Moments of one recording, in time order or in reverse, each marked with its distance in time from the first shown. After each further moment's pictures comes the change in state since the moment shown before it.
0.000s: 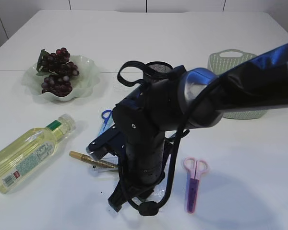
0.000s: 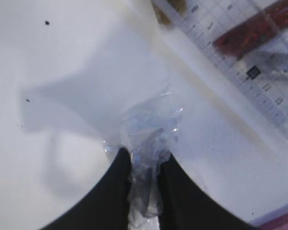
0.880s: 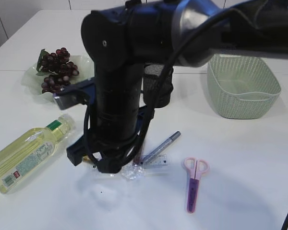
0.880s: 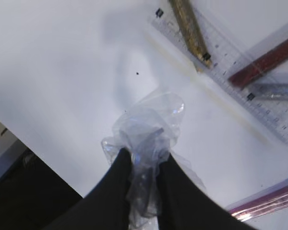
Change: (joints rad) left arm 0.000 0.000 0.000 0.016 0.000 0.000; right arm 0.000 -0.021 -0.357 0.161 0.356 0.000
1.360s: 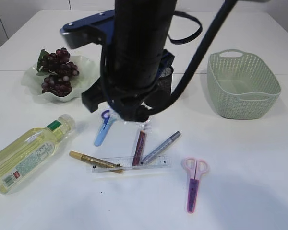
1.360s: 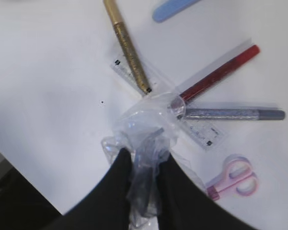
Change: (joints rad) left arm 0.000 0.000 0.000 0.002 0.000 -0.002; right arm -0.029 -0.157 -0.046 -0.144 0.010 0.011
